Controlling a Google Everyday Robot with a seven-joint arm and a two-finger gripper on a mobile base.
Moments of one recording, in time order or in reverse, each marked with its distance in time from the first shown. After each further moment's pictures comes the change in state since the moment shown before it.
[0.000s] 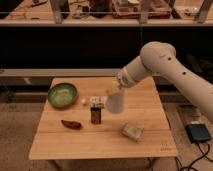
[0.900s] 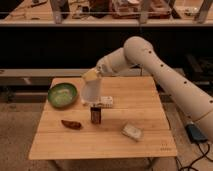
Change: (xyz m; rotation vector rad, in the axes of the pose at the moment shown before) arm 0.117 -0.035 0.050 0.166 0.223 -0.075
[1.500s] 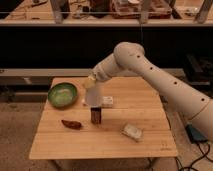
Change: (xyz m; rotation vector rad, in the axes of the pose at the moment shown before) arm -0.037 0.011 0.021 -0.063 -0.114 -0.090
